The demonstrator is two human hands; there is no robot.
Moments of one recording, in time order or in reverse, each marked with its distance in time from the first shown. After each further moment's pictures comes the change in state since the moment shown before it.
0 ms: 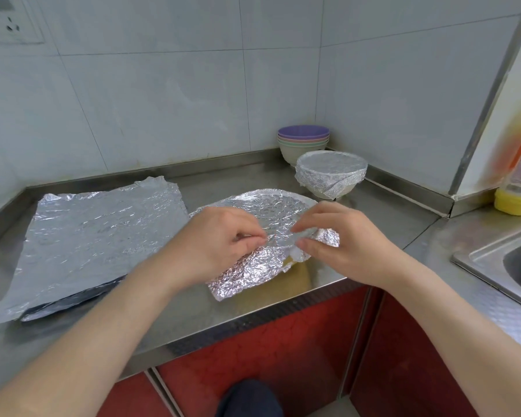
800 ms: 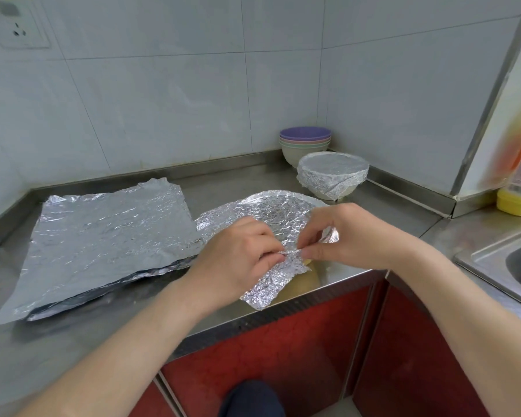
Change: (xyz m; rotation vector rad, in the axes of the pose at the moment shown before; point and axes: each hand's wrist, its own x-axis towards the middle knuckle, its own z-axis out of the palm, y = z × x) left_hand -0.007 0.012 0.031 0.123 0.083 0.097; right_hand 0.015 -0.009 -0.018 0.067 -0.250 0.086
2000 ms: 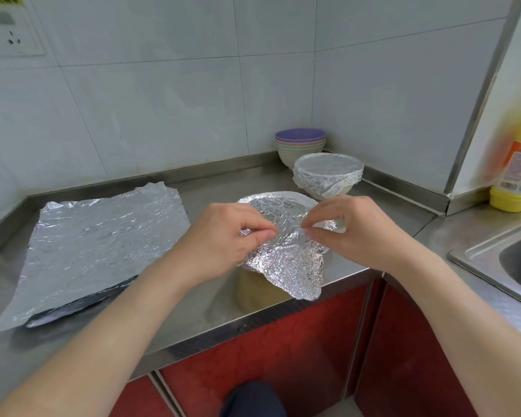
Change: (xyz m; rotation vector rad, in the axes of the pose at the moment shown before) left_hand 0.015 0.002 -0.032 -0.302 -0.011 -0.202; right_hand -0.008 0.008 0.000 -0.142 0.269 -0.037
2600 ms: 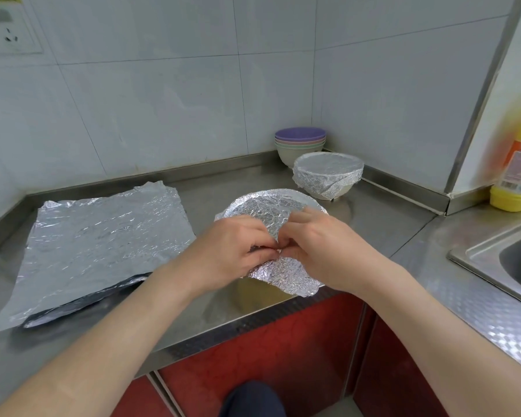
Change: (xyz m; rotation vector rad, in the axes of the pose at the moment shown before) left_hand 0.001 -0.021 0.018 0.193 -0.129 0.250; right_hand 0.004 -0.021 0.036 -0.248 -0.074 -0.207
